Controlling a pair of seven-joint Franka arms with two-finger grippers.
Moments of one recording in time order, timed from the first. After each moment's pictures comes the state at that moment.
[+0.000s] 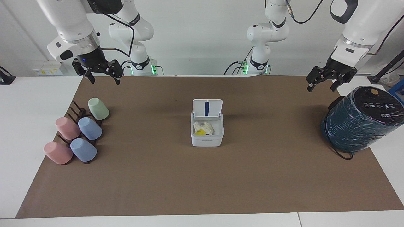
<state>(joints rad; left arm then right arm) 0.04 0.04 -0.07 -1.50 -0.02 1.61 0.00 0.03 0.01 0.03 -1.53 -0.01 1.49 0.14</state>
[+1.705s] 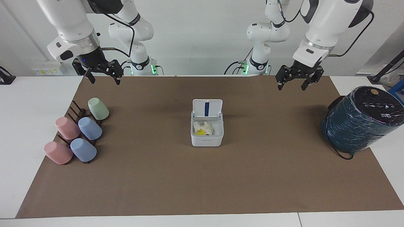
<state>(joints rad) -0.17 0.01 -0.09 -1.57 -0.02 1.61 -0.21 0.03 0.01 0.03 -1.53 -0.01 1.49 0.14</state>
